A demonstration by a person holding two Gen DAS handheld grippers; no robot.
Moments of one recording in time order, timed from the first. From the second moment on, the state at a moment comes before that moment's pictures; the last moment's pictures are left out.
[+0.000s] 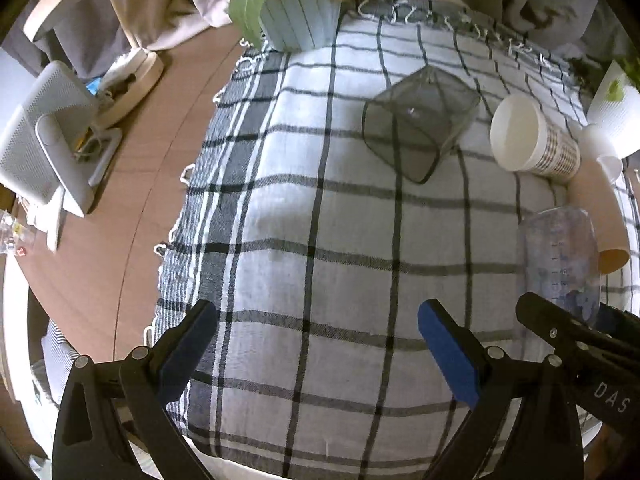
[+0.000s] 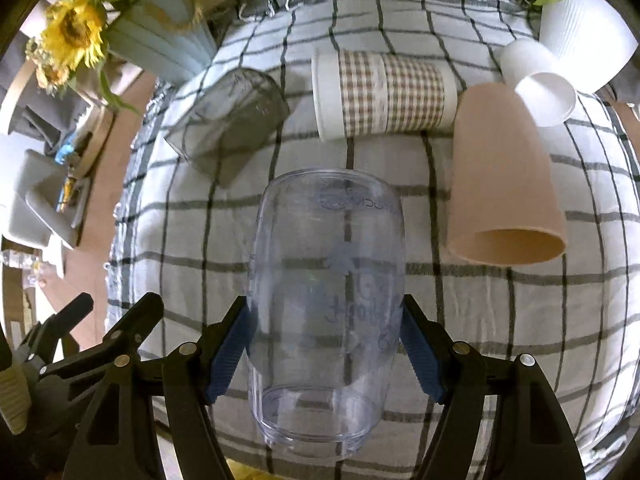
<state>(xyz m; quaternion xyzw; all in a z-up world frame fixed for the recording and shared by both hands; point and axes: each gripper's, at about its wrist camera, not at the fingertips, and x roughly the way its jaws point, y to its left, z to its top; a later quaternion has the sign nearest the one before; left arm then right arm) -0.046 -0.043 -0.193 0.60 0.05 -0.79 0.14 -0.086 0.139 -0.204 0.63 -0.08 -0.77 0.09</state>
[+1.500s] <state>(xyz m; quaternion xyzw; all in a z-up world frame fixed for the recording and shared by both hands) -0.127 0.083 -0.195 0.66 0.07 -0.74 -0.07 -0.052 0.259 -0.137 0.53 -0.19 -0.82 -0.06</state>
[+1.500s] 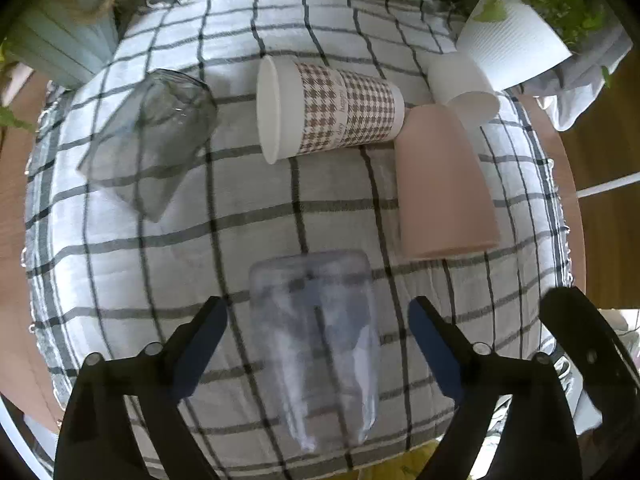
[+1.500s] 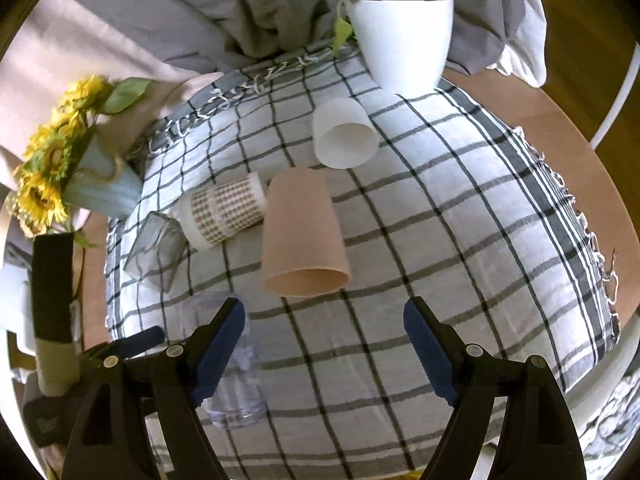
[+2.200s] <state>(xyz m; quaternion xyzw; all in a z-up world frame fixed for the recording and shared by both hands) -0.111 0.084 -0.156 0.61 0.06 -0.79 -0.04 -0.054 0.266 -0.115 0.52 -0.17 -0.84 -0.03</state>
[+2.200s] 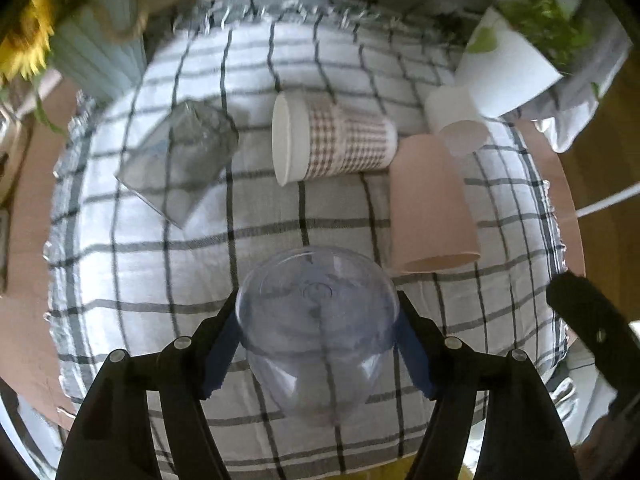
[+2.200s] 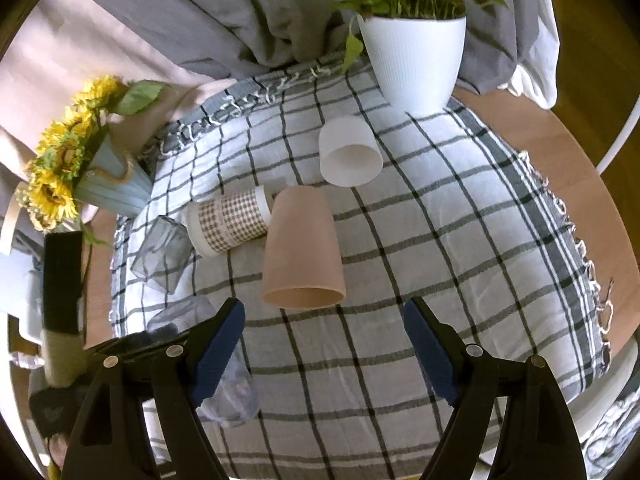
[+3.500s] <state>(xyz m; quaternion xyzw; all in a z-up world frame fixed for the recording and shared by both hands) 0.005 0.033 -0.046 0.42 0.03 -0.90 0.10 0.032 0.216 -0.013 0.39 -0.09 -0.92 -0.02</state>
